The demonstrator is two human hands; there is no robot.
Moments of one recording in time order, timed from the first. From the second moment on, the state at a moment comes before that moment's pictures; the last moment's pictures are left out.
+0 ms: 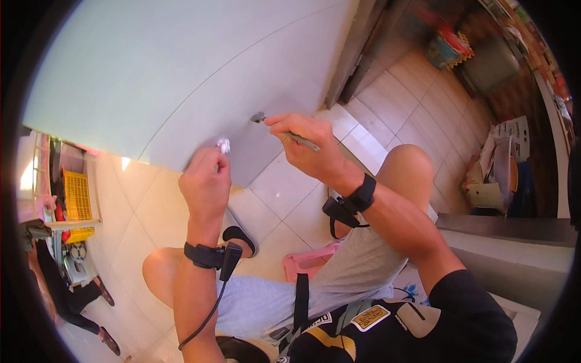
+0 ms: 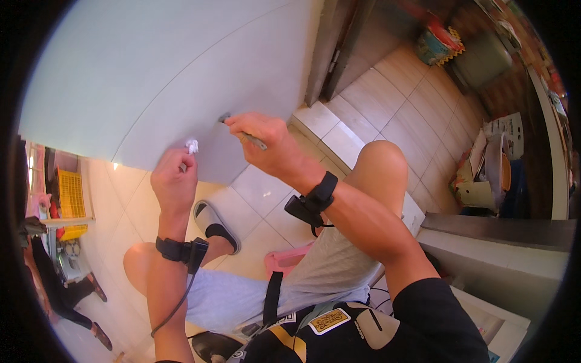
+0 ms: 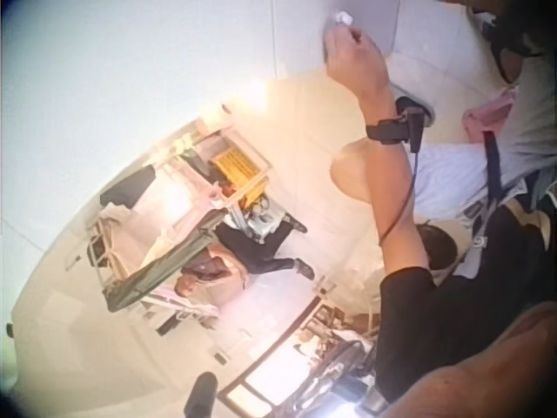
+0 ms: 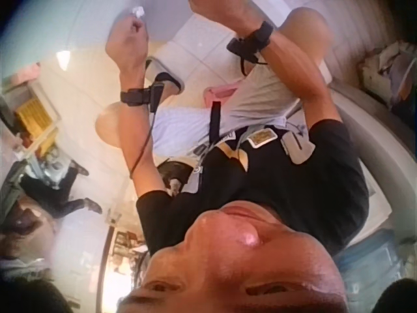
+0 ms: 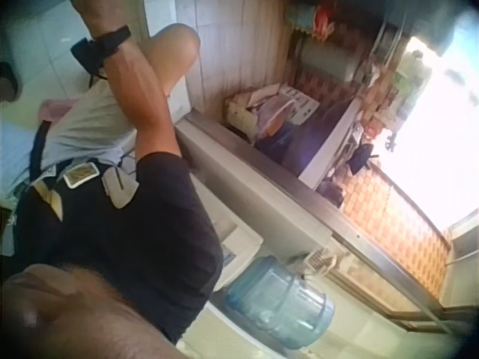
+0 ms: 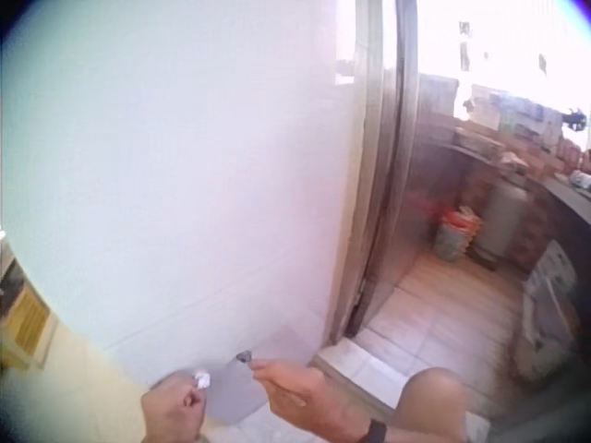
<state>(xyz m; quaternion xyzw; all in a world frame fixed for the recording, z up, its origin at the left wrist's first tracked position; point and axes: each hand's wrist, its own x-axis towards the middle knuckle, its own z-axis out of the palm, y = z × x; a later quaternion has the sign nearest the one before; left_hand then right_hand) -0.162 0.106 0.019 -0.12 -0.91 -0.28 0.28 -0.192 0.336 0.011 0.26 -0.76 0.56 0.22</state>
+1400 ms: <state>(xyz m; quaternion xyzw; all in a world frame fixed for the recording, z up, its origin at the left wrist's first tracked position) -0.159 0.117 0.040 -0.12 -0.89 -0.38 0.22 -0.266 0.390 -0.004 -0.04 -0.63 0.66 0.42</state>
